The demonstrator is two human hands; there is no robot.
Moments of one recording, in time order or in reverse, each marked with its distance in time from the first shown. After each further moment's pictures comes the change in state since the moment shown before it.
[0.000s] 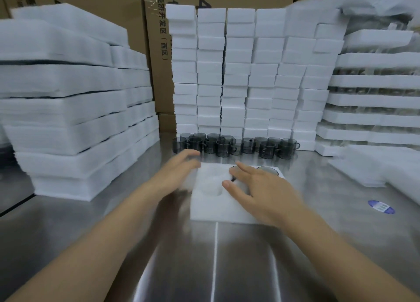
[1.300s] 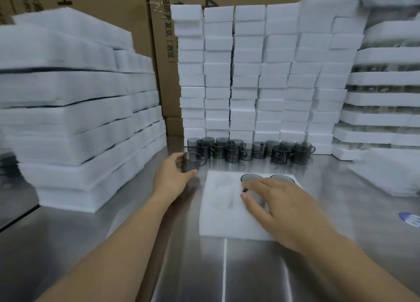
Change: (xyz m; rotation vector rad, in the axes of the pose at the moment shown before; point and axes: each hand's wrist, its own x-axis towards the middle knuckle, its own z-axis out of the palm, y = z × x) left_hand 0.050 -0.054 -0.005 0.143 0.403 0.028; right_hand -0.009 0.001 -0.002 -0.014 0.094 -0.062
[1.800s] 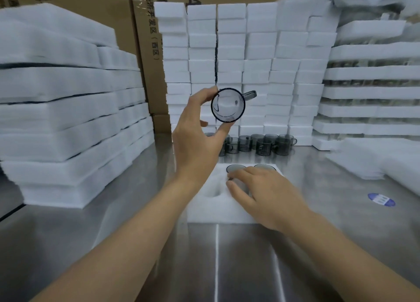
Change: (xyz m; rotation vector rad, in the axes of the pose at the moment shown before) left_hand -0.083 0.162 -0.004 -0.322 0.360 0.744; right_hand -0.001 -0.002 0.000 0.049 0.000 0.023
